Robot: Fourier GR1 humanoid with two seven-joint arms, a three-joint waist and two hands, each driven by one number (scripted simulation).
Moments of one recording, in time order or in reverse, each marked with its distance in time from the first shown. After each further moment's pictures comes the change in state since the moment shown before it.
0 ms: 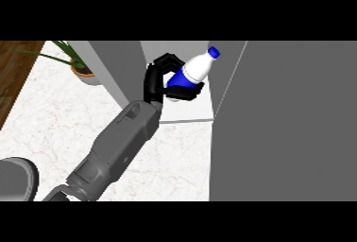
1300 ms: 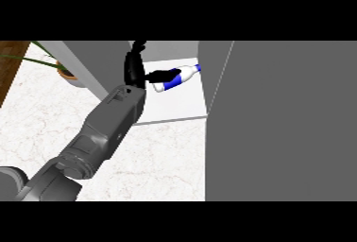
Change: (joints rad) left arm -0.228 0.044 0.090 0.459 -0.088 0.169 -0.137; right arm -0.012 -0.005 -0.039 0.030 -0.041 0.083 -0.043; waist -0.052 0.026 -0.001
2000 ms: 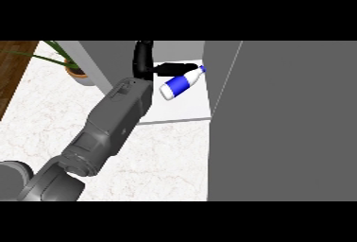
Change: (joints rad) left arm -0.027 -0.016 0.084 -0.090 0.058 -0.254 -0.134; right arm 0.019 -0.003 0.013 0.012 -0.010 0.026 -0.003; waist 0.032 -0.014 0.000
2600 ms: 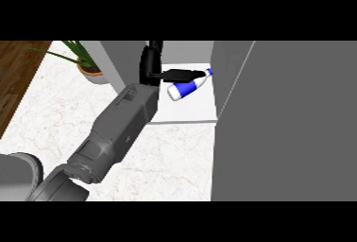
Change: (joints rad) left arm 0.068 -0.031 -0.006 -0.115 0.012 -0.071 -0.005; right arm 0.018 0.043 0.074 -0.008 0.007 -0.035 0.037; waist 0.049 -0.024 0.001
